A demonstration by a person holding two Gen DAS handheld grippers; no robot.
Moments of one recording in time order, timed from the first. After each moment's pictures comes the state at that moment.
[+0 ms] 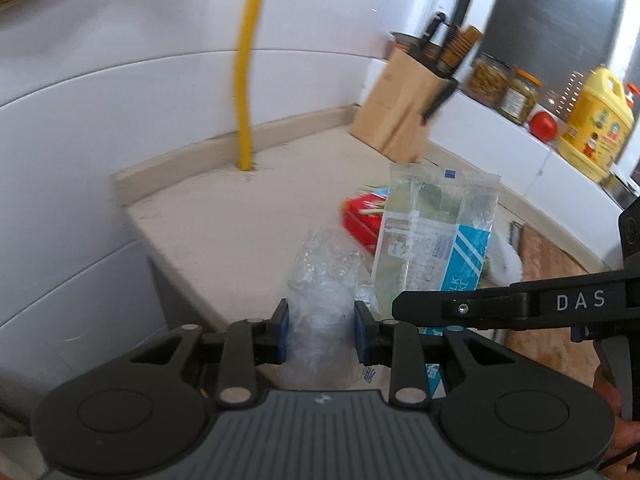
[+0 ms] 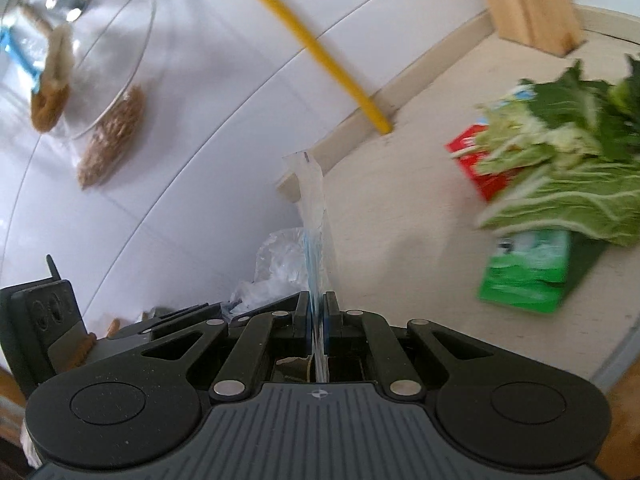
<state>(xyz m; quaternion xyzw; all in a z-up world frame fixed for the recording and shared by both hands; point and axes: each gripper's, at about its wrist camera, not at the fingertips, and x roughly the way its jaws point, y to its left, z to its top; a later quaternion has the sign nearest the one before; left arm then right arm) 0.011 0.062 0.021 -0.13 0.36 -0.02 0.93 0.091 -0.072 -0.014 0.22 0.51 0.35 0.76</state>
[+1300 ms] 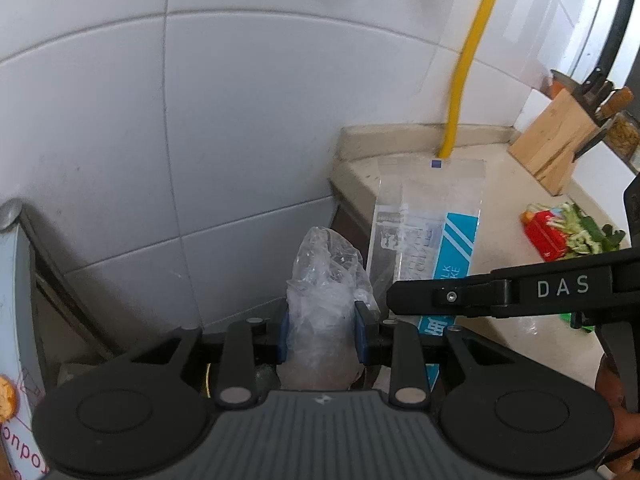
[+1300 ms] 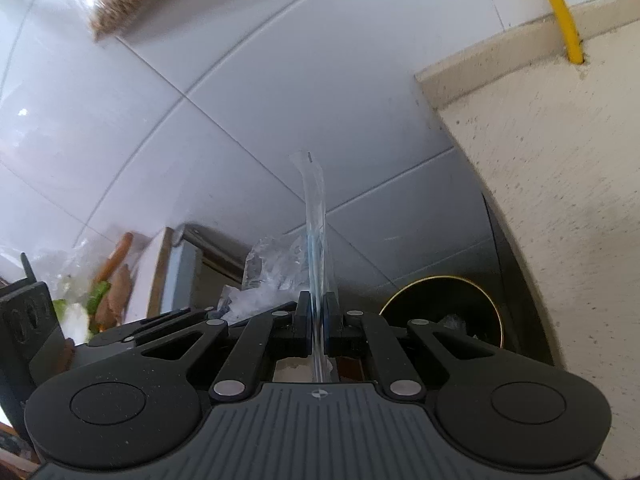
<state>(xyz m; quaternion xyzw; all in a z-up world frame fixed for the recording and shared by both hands) -0.060 0.199 -0.027 -0.19 0.37 0.14 0.90 0.084 0.110 -0.048 0.12 0.56 0.45 0.68</state>
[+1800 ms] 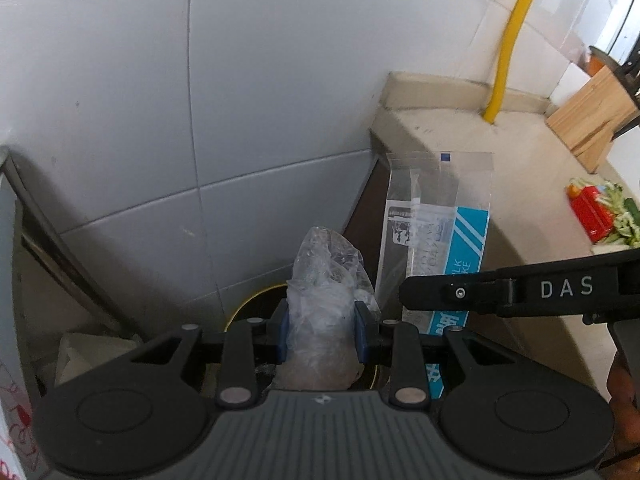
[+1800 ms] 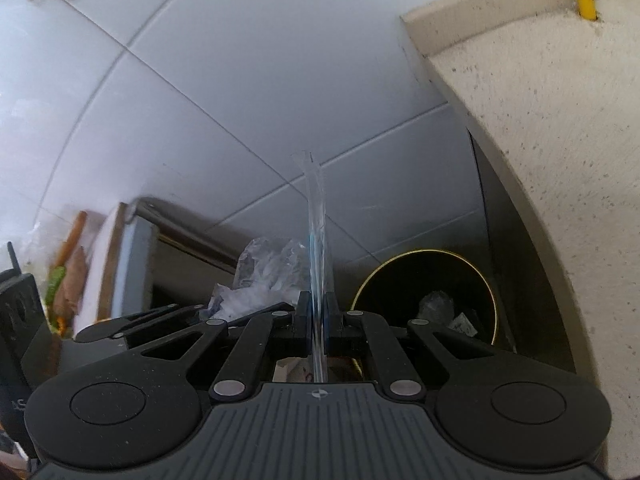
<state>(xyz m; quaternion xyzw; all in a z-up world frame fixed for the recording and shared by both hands) -0.046 0.223 -0.071 -0.20 0.43 0.16 0.87 0.087 0.144 -0.089 0.08 0.61 0.42 0.67</state>
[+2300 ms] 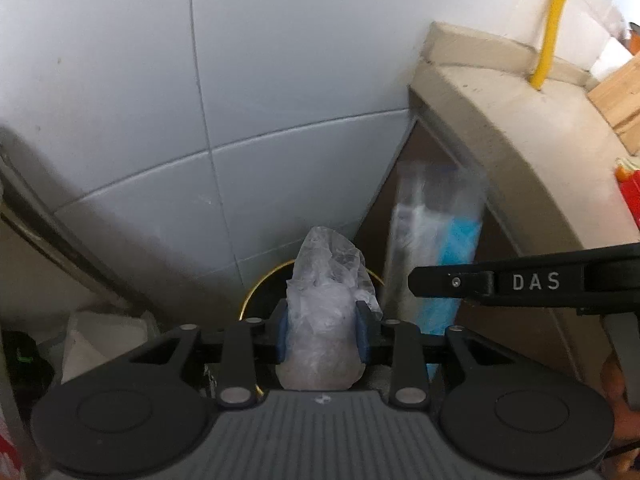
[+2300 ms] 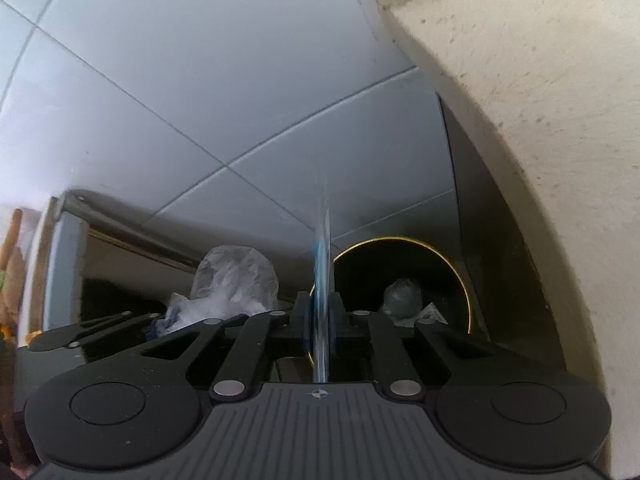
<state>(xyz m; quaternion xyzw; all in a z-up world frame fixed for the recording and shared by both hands) -0.022 0.235 -0.105 -0.21 0.48 0.18 0.83 0.101 0.171 -0.139 0.04 0.64 0.38 0.67</state>
